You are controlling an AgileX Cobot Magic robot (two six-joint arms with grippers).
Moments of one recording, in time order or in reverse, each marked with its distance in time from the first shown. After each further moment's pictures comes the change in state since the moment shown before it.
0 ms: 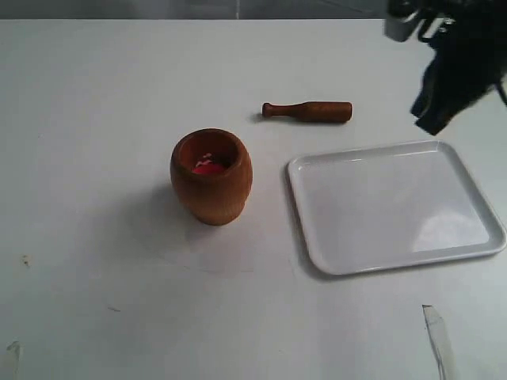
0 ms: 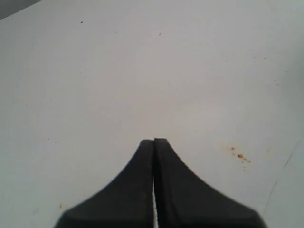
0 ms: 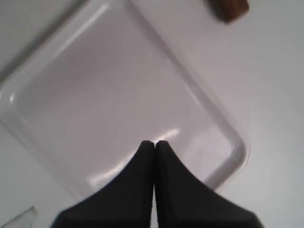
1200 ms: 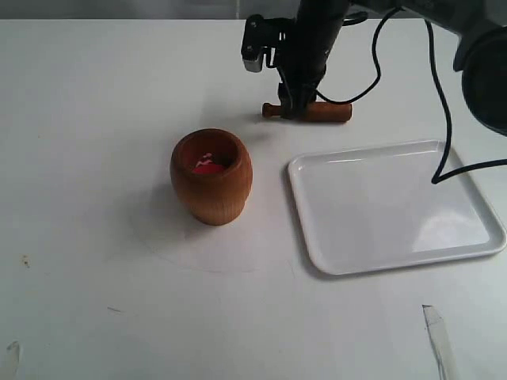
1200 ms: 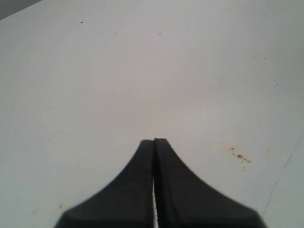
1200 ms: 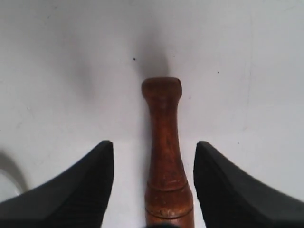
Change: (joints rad) left arm 0.000 0.000 0.000 0.000 0.000 0.000; right arm 0.121 0.852 -0.856 0.039 0.090 -0.354
